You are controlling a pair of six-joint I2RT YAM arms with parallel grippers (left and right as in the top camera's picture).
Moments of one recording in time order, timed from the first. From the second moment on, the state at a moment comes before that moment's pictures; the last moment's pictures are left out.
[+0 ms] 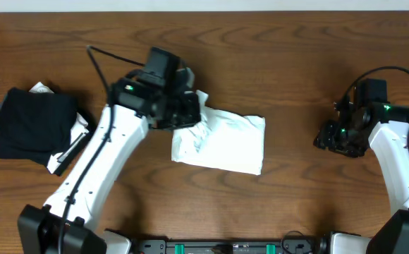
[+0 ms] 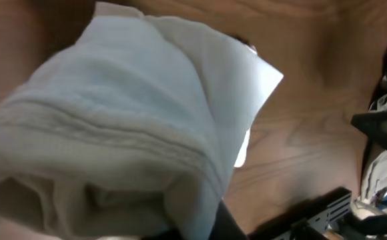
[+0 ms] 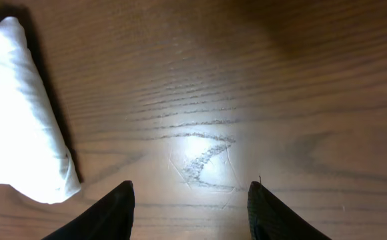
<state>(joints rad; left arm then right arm) -0.41 1.55 1.37 -1.00 0.39 -0.47 -0.14 1.47 1.05 -1.05 -0.16 0.14</state>
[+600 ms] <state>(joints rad) -0.60 1.67 1.37 -0.83 0.36 -0.60 -0.12 1.47 1.05 -1.05 -0.16 0.14</state>
